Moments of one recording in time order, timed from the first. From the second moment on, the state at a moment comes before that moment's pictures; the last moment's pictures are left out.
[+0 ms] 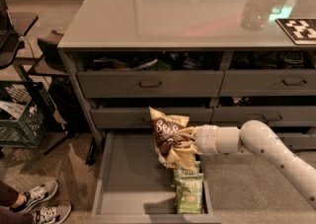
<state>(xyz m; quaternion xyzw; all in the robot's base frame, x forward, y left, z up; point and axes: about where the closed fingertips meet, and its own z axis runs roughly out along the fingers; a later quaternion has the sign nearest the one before) 0.552 -0.069 0.588 -0.60 0.58 0.23 0.49</state>
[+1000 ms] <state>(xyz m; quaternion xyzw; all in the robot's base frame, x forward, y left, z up) 0.544 -0.077 0.751 -0.64 0.55 0.14 0.52</state>
